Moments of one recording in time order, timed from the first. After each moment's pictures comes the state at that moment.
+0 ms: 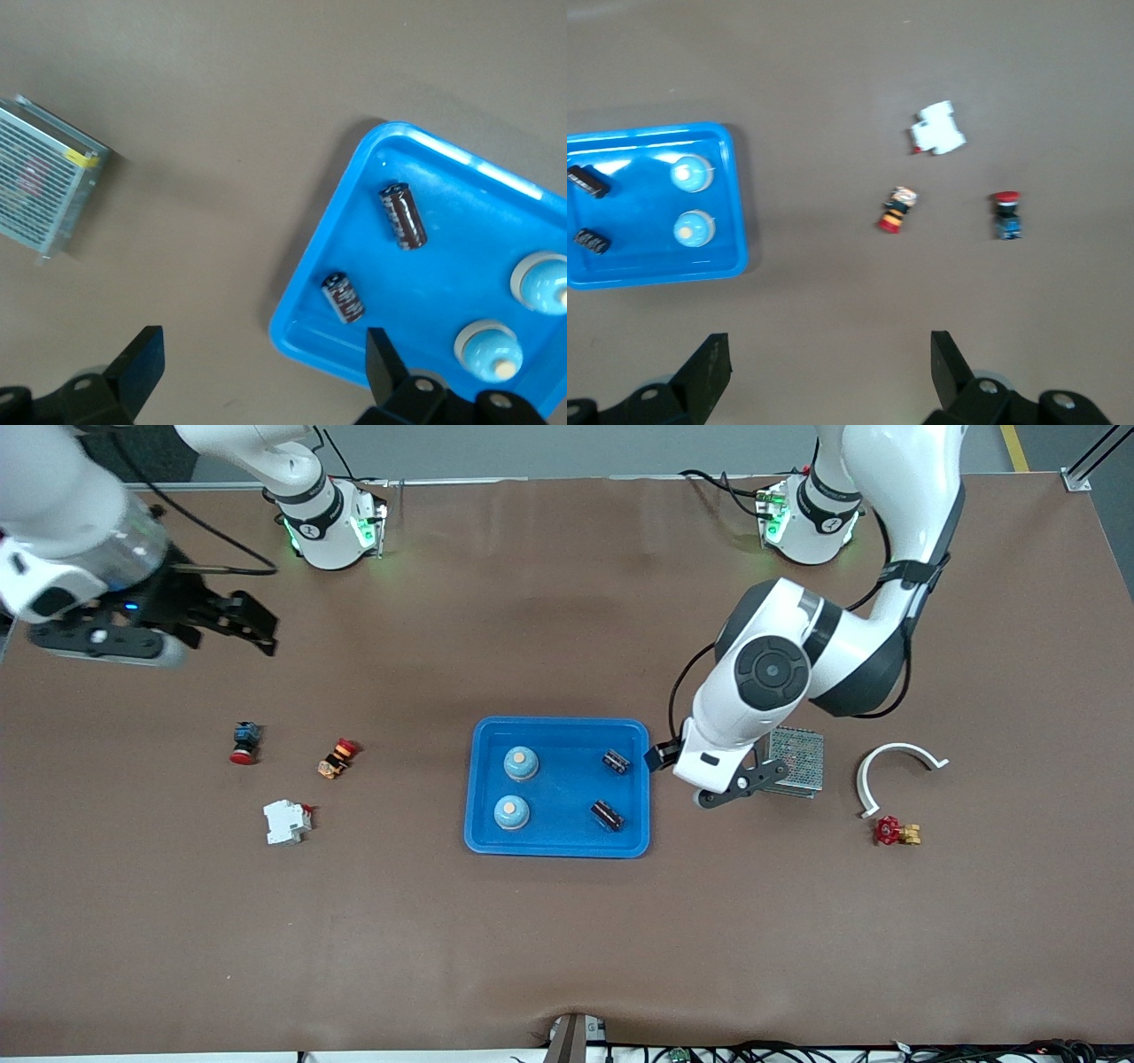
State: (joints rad) left arm -0.34 0.51 -0.23 -1.51 0.01 1.95 -0.96; right arm 0.36 0.01 -0.05 -1.56 0.02 1.55 0.41
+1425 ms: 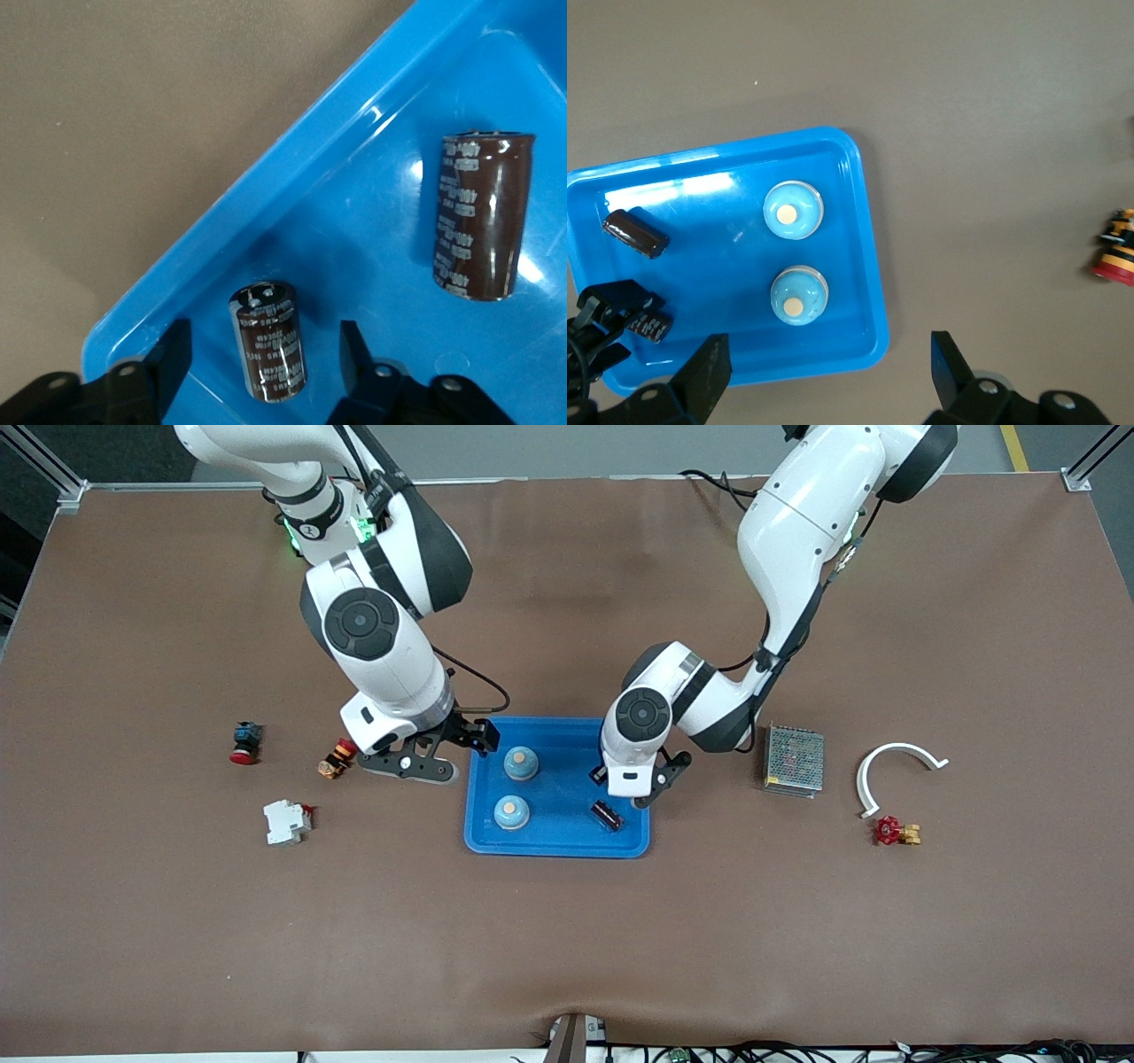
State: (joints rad) left arm -0.49 0.79 -0.22 -1.52 0.05 2.22 -1.45; right arm 0.59 0.42 -0.05 -1.58 0.06 2.02 0.70
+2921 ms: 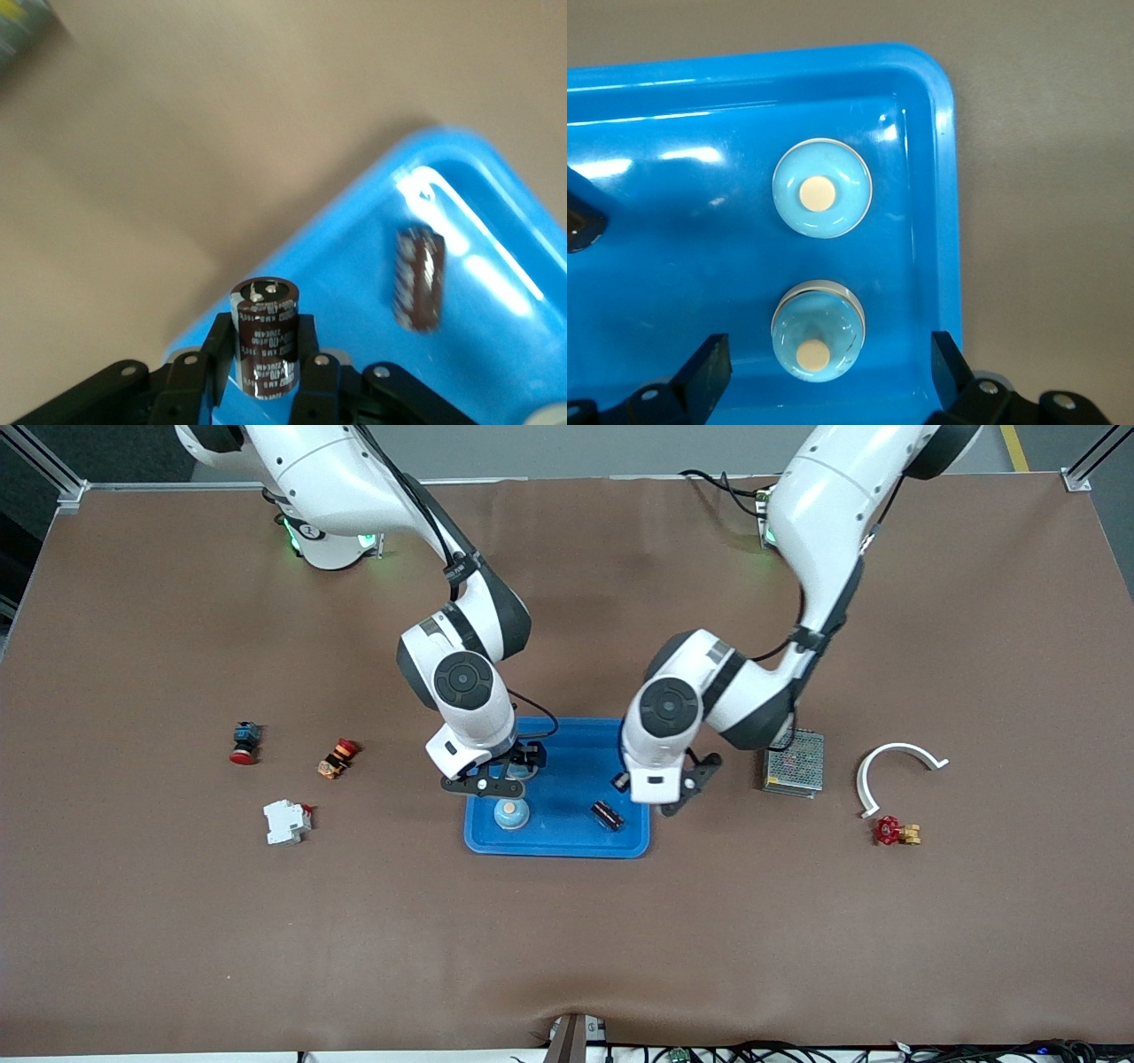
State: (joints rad) left arm -0.41 0.67 -0.22 -1.49 0.09 2.04 -1.42; right arm 0.67 0.64 -0.05 -1.59 0.06 2.22 0.69
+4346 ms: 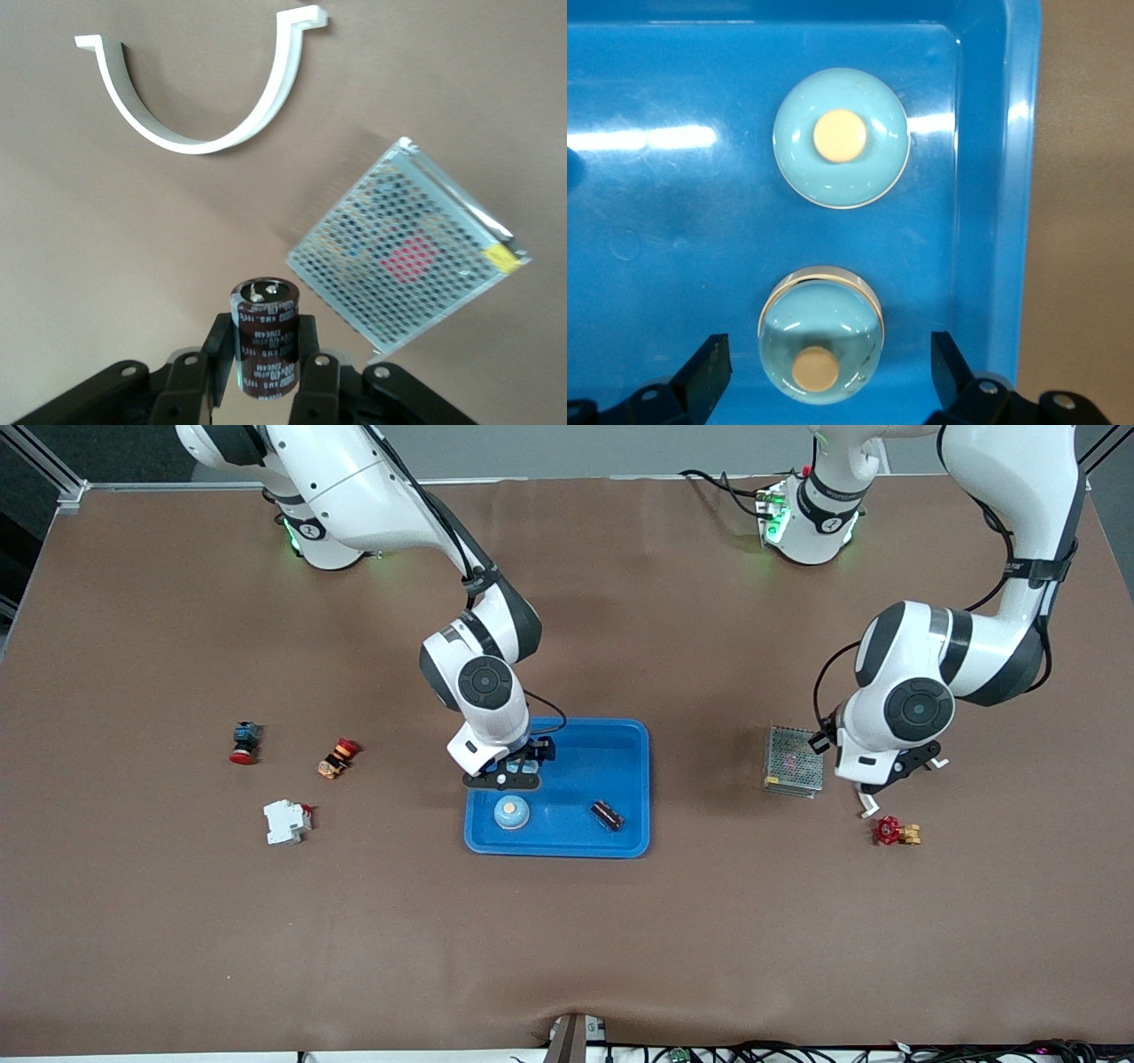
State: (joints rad) left arm 0.01 0.28 -0.22 -2.03 0.20 1.97 -0.85; right arm 0.71 0.69 -0.05 -1.65 0.06 2.32 0.66
